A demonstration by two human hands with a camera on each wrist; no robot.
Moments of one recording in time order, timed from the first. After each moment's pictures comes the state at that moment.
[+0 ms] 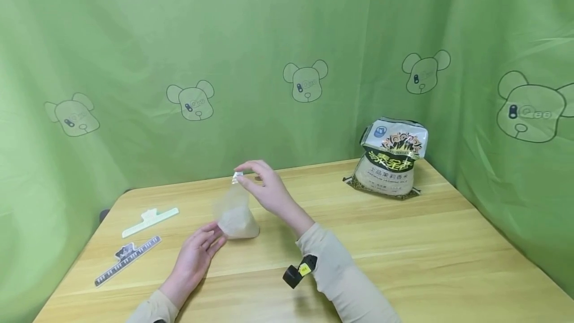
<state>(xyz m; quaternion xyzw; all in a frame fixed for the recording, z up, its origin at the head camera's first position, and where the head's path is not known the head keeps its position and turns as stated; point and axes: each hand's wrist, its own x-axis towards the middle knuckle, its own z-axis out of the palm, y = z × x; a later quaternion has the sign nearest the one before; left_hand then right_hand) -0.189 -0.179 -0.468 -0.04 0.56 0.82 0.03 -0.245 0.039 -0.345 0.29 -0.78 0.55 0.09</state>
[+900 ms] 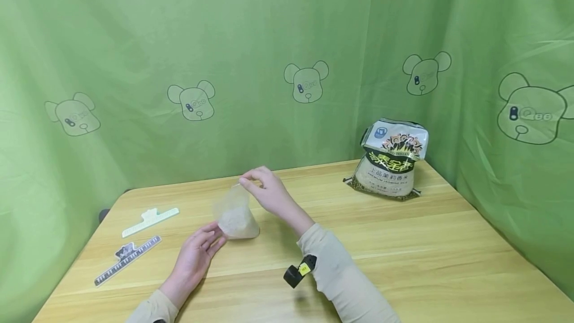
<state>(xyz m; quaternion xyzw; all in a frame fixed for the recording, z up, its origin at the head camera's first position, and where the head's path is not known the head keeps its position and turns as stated) -0.192 -0.180 -0.470 -0.04 0.56 0.83 0.03 -0.252 0.038 -0.355 0.25 -0.83 0.50 0.07</state>
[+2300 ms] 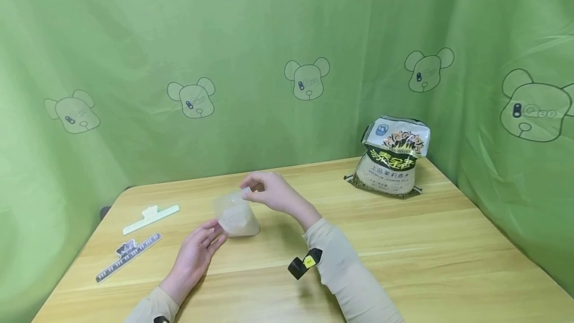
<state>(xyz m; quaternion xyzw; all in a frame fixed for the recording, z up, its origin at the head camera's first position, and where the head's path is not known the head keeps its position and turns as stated) -0.191 -0.180 -0.467 -0.05 0.55 0.83 0.02 -0.259 0.052 -0.353 0.32 -0.83 0.46 -0.02</state>
